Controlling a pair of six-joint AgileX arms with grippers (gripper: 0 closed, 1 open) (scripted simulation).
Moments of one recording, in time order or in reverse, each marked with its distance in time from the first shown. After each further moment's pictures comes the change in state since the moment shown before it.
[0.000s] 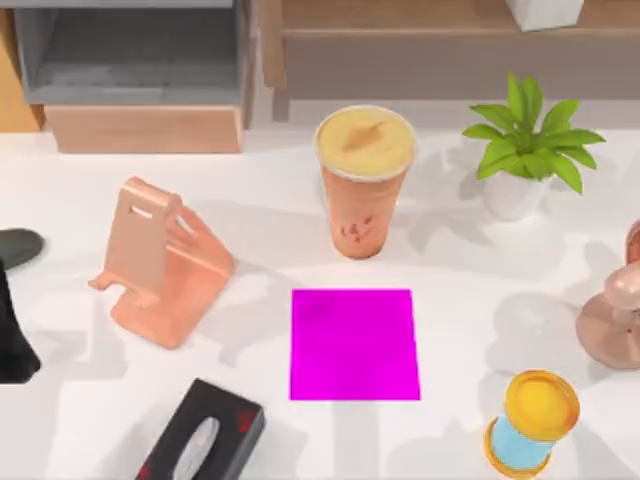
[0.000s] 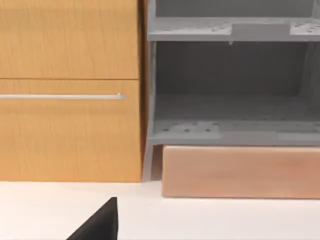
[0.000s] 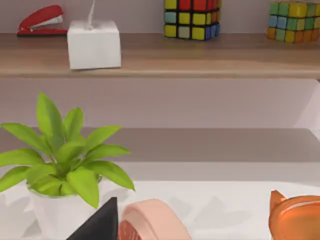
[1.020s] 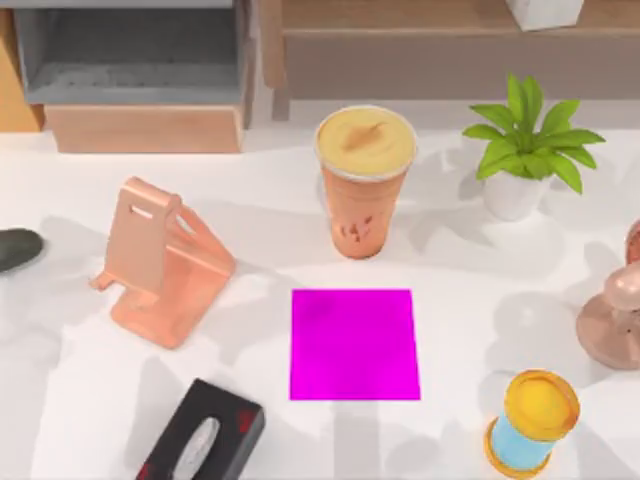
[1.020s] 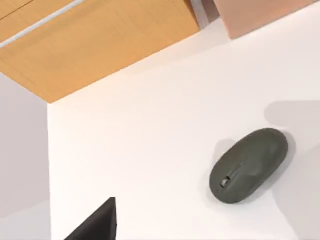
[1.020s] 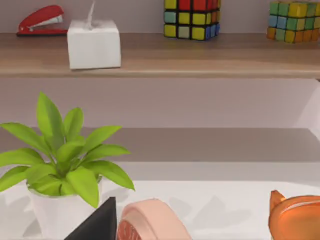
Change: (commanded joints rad) left arm 0.088 0.868 0.740 -0.504 -0.036 0.540; right arm 0.000 0.000 0.000 0.000 0.000 0.000
